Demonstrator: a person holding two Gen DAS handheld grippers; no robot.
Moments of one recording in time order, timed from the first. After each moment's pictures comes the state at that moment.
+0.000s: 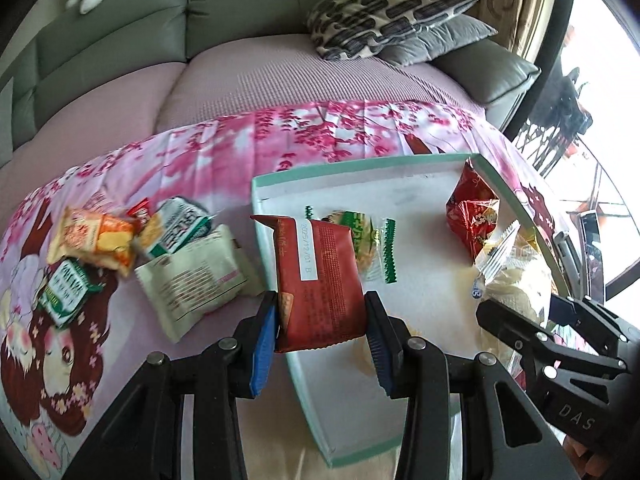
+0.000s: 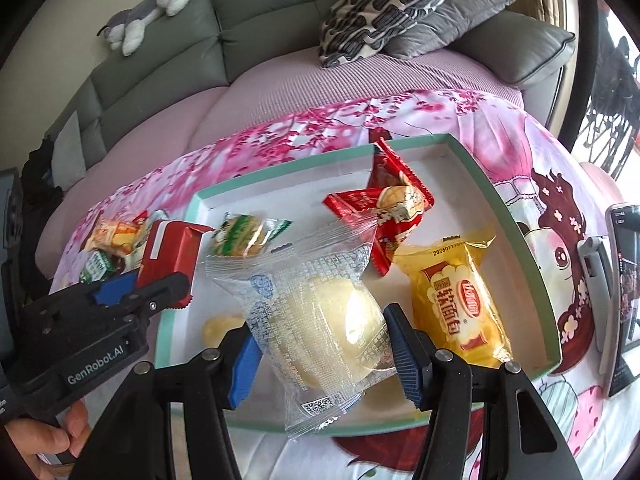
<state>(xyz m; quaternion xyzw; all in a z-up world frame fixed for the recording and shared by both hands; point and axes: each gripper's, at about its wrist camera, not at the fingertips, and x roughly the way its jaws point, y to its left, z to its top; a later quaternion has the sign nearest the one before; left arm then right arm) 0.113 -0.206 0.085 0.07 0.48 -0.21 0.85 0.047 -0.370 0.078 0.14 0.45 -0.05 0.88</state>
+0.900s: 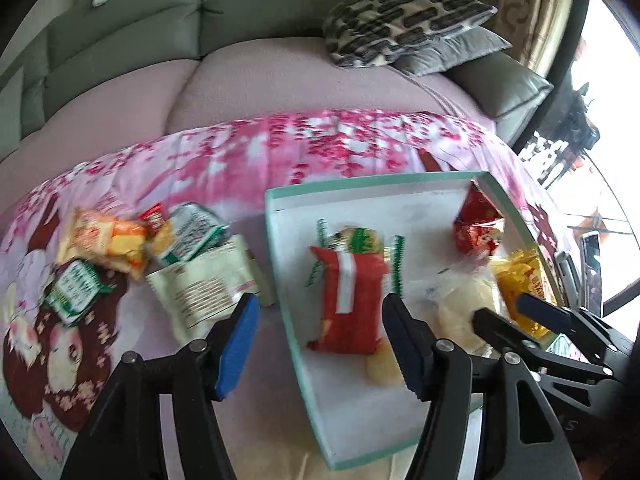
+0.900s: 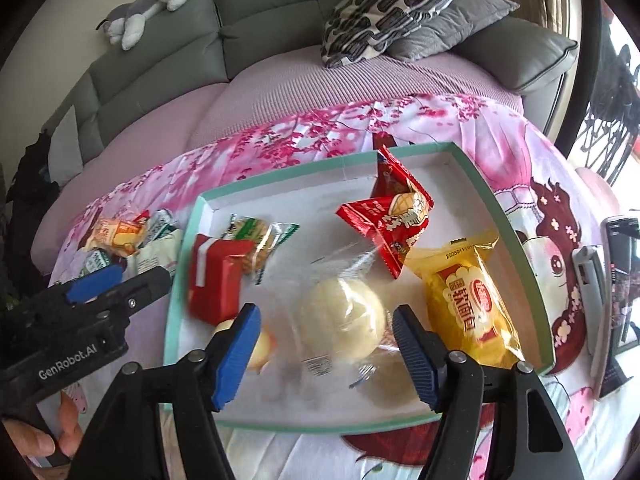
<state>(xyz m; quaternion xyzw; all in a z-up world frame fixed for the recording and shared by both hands) 0.119 -0.193 0.098 0.05 0.48 -0.18 0.86 0.047 -0.356 0.093 0.13 0.46 -0.05 0.88</state>
